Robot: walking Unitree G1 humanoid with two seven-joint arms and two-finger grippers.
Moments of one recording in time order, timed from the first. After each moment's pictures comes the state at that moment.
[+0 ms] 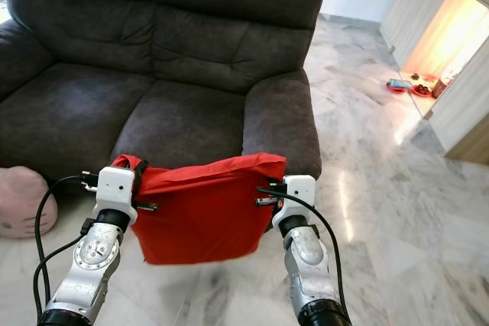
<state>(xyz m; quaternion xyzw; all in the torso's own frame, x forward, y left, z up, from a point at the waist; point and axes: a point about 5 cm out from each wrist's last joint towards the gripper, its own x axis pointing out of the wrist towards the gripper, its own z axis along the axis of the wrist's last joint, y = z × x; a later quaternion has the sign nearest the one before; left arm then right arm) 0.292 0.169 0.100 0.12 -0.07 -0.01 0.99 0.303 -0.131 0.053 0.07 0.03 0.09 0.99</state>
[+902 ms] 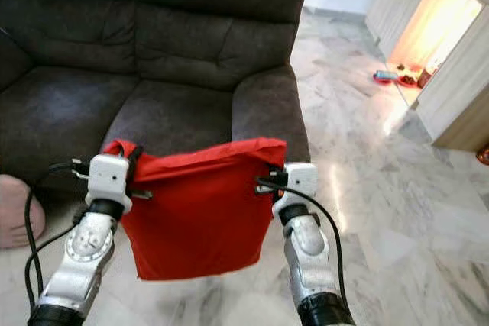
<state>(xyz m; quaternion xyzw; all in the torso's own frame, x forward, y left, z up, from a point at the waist) 0.293 0.170 0.133 0.14 -0.14 -0.01 0.98 0.311 -0.130 0.085 0.06 -0.05 0.10 0.99</state>
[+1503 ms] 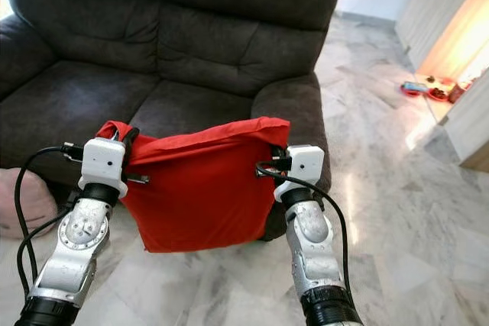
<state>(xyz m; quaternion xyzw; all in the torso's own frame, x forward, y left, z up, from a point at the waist) 0.297 0.179 0.158 0.17 -0.16 0.01 0.97 0.317 -0.122 0.115 0.05 -0.08 0.12 0.99</state>
